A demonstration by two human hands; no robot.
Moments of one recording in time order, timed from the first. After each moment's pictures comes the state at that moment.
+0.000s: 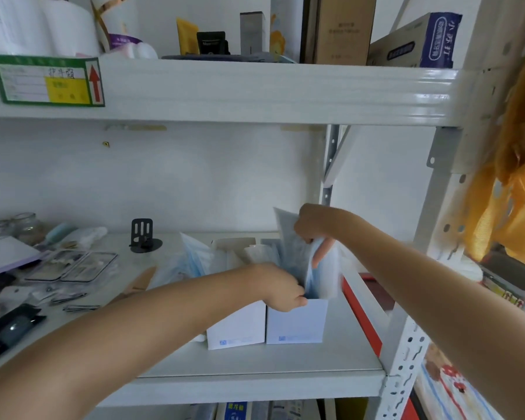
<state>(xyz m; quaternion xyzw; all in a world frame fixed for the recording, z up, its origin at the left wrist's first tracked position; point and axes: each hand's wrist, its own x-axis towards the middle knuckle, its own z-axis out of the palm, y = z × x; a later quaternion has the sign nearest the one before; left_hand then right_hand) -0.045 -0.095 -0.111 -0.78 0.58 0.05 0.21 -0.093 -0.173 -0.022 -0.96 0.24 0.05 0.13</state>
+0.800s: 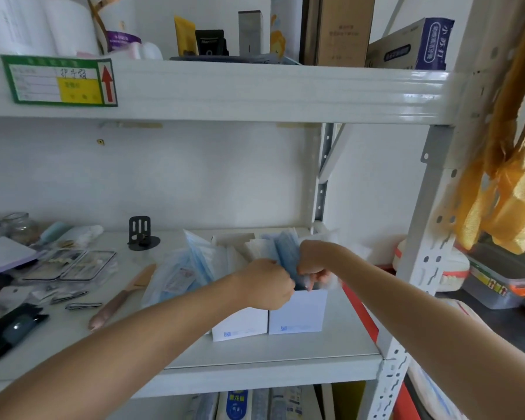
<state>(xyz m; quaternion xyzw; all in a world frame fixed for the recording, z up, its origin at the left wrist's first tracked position) -0.031 -0.064 -0.125 -0.74 0.65 -0.15 0.14 -0.098 -0.166 -0.077 -0.91 0.34 0.12 0.20</state>
